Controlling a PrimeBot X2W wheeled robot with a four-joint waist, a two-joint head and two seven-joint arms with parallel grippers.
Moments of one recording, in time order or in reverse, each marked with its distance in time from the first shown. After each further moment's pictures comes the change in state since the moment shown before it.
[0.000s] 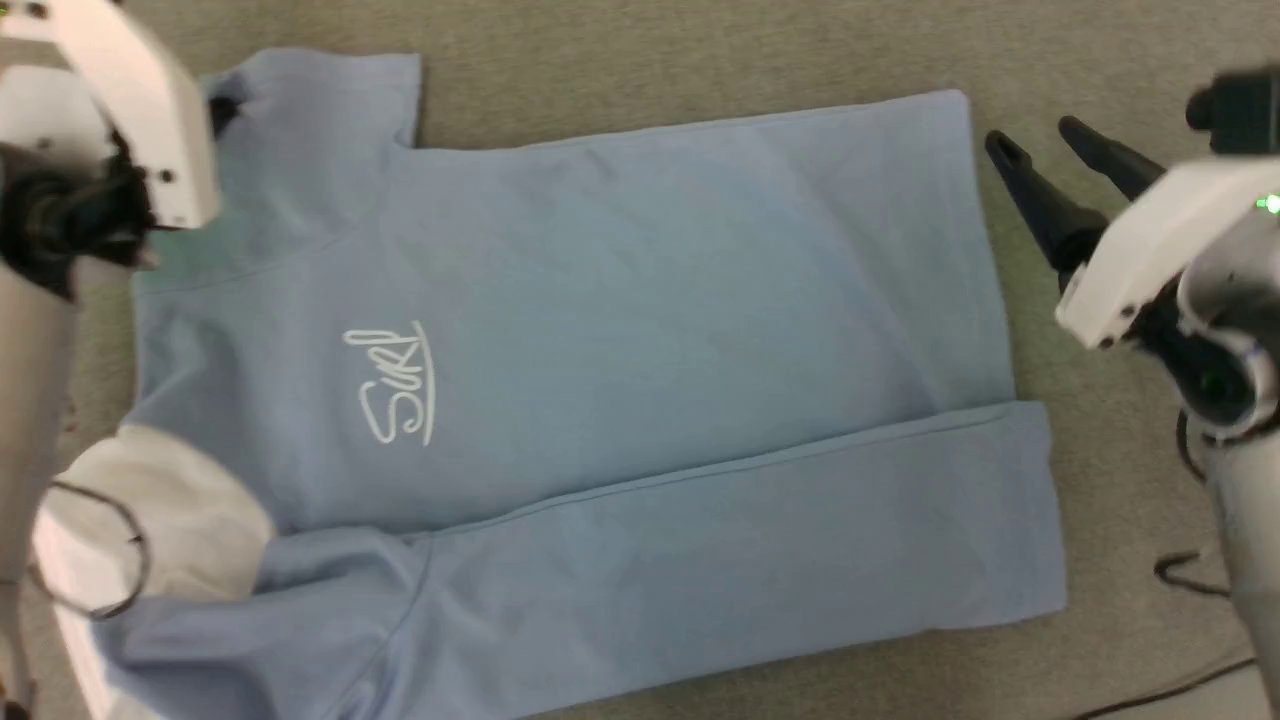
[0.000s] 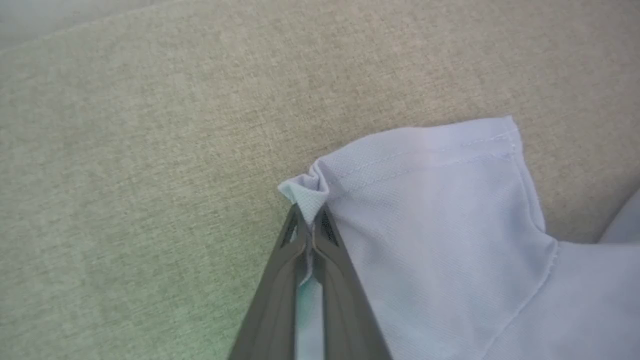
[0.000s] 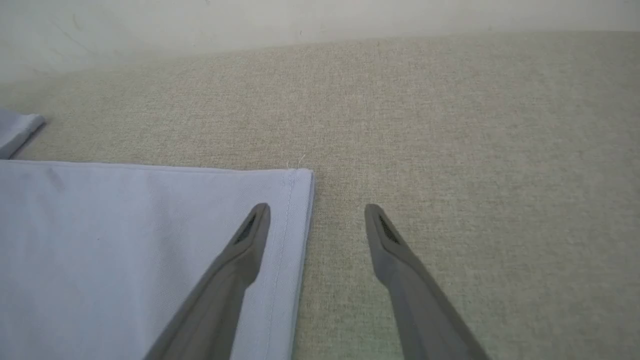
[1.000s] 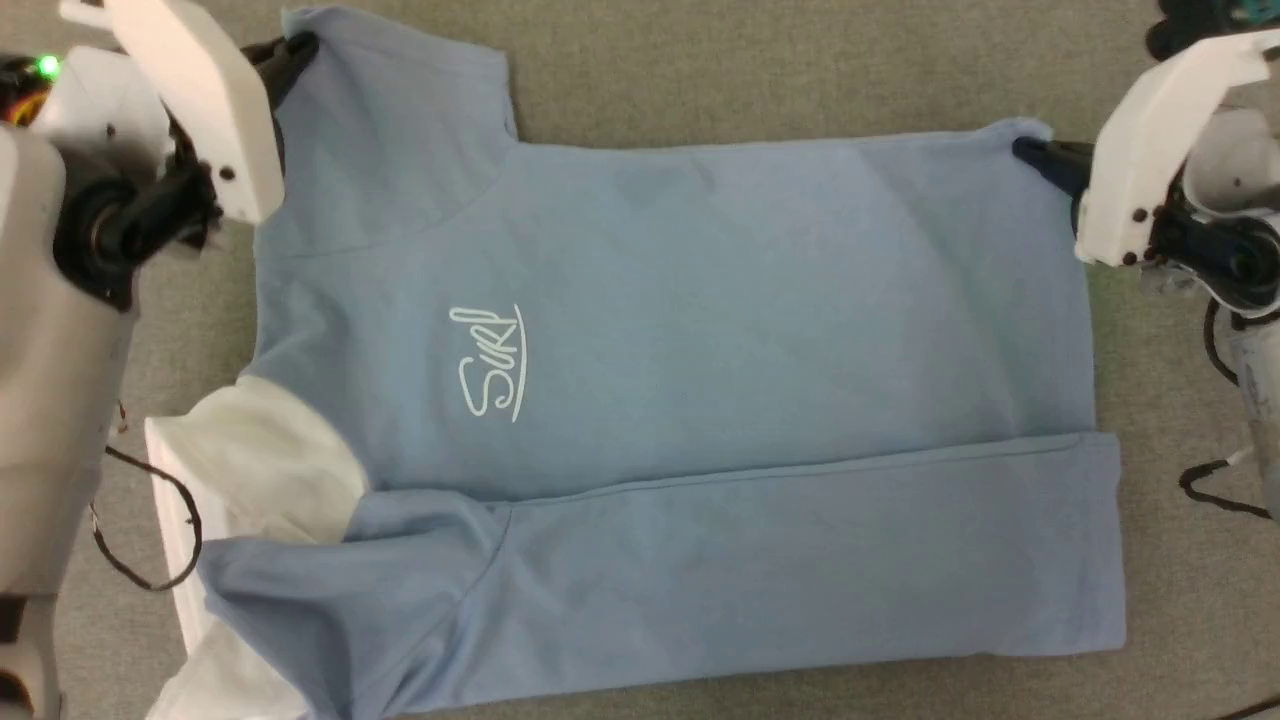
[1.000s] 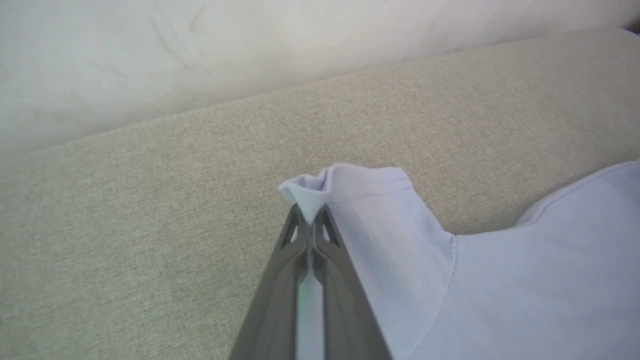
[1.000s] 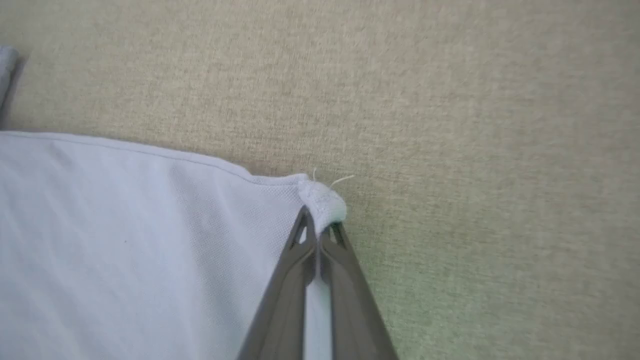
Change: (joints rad) left arm 0.012 -0.037 -0.037 -0.086 -0.052 -0.039 -0.197; right arm -0.262 -0.045 0.080 0.292 0.100 0.000 0.375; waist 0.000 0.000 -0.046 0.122
